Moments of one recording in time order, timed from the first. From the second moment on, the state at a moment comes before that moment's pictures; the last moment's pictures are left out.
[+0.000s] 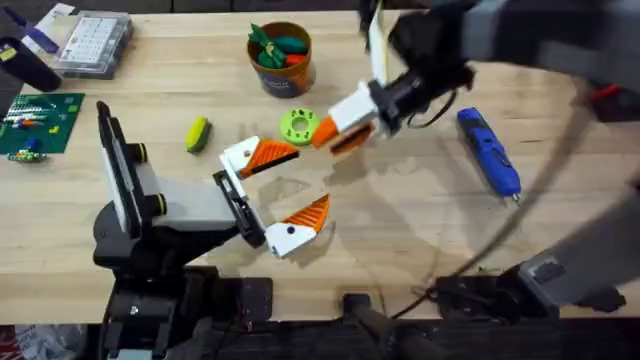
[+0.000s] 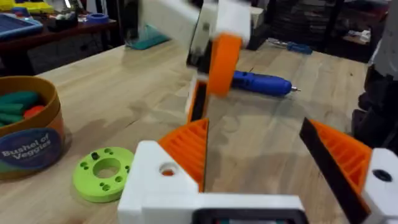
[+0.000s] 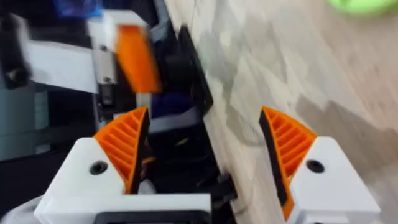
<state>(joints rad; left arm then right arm) -0.02 0.00 0.01 -0.10 1.01 -0.01 0.38 1.85 1.31 -1.06 -1.14 -0.22</state>
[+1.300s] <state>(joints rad) -0.02 0.00 0.01 -0.10 1.01 -0.01 0.44 1.64 0.62 0.42 -1.18 0.99</state>
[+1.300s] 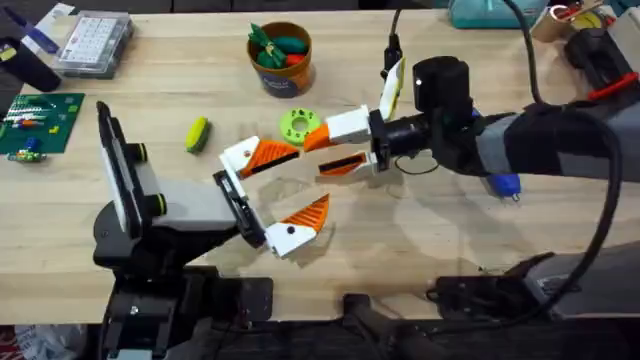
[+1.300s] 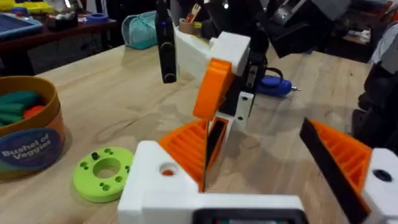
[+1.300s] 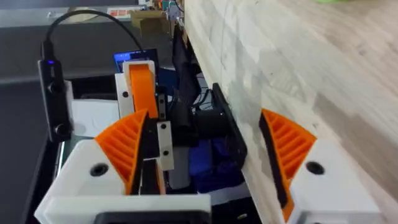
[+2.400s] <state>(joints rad) -0.02 0.00 0.01 -0.10 1.01 -0.01 0.53 1.71 0.67 0.71 -1.25 1.14</state>
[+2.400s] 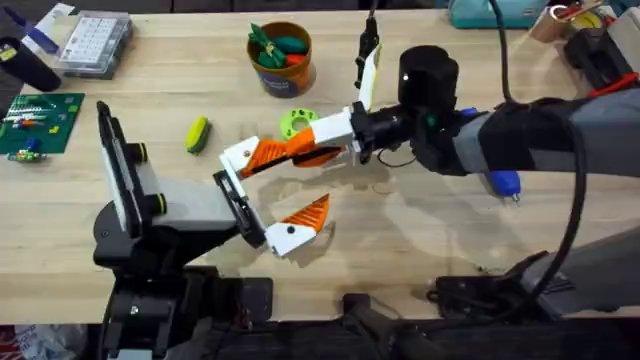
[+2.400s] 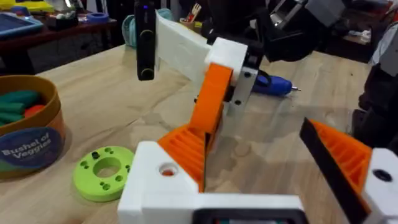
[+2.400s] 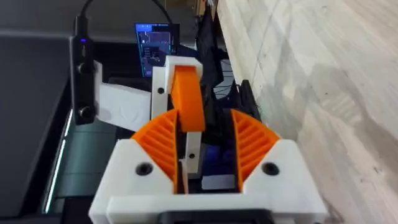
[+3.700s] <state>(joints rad) -0.02 0.00 0.01 -0.10 0.99 -0.02 0.55 1.71 0.70 0.77 -1.19 1.20</state>
